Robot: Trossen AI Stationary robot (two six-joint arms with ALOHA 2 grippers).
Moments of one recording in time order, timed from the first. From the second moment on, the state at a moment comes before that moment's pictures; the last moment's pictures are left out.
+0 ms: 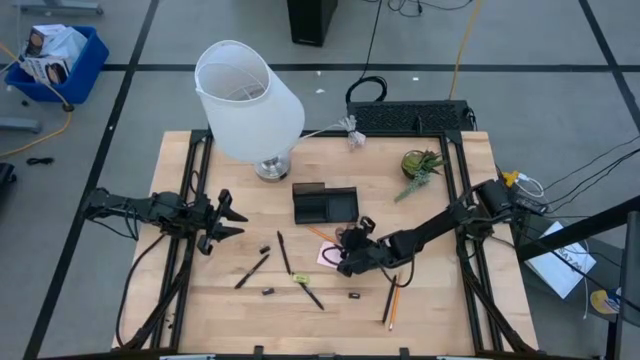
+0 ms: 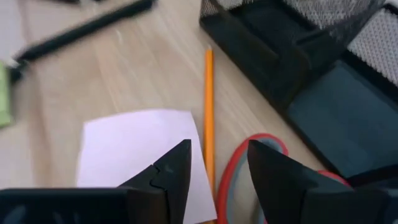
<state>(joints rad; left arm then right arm) -0.18 0.01 0.01 0.11 0.02 -0.19 0.33 1.86 0.85 0.15 0.62 0.57</state>
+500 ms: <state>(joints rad) -0.18 0.01 0.01 0.11 0.02 -0.19 0.30 1.93 0.85 0.19 0.60 0.51</state>
